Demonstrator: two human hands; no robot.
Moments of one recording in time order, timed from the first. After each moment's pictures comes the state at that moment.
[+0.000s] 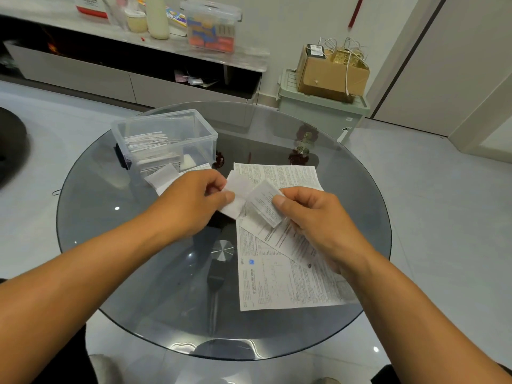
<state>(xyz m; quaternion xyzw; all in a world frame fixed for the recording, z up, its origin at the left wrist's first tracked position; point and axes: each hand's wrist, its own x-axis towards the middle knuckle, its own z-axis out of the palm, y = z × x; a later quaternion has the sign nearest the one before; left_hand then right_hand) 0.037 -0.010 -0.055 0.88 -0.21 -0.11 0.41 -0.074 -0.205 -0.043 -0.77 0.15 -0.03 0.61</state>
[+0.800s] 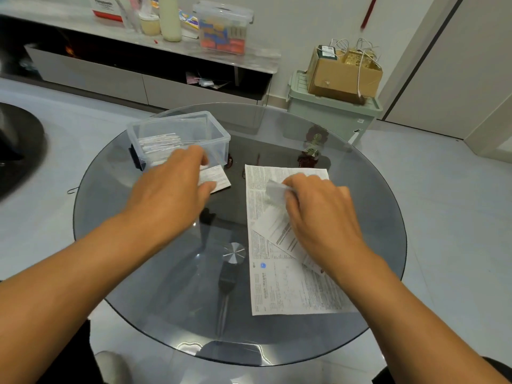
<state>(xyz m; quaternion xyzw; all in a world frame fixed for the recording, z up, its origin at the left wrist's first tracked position) 0.044 0.019 -0.043 0.95 -0.20 0.07 0.21 -0.056 -0.190 -0.039 -0.98 0.09 -0.13 0.08</state>
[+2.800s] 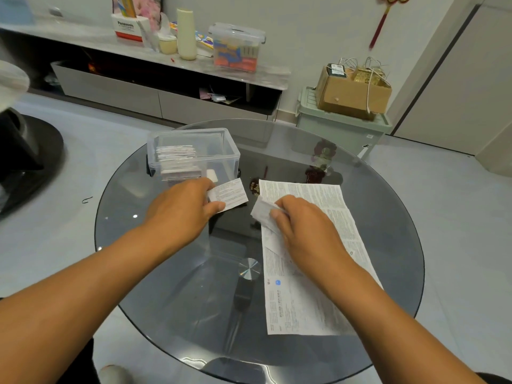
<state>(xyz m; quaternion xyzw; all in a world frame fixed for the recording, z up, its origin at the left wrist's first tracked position) 0.071 0.031 -0.067 0.96 -0.19 0.00 0.22 -0.036 -0.169 -0.059 -0.97 0.06 -0.07 0.23</state>
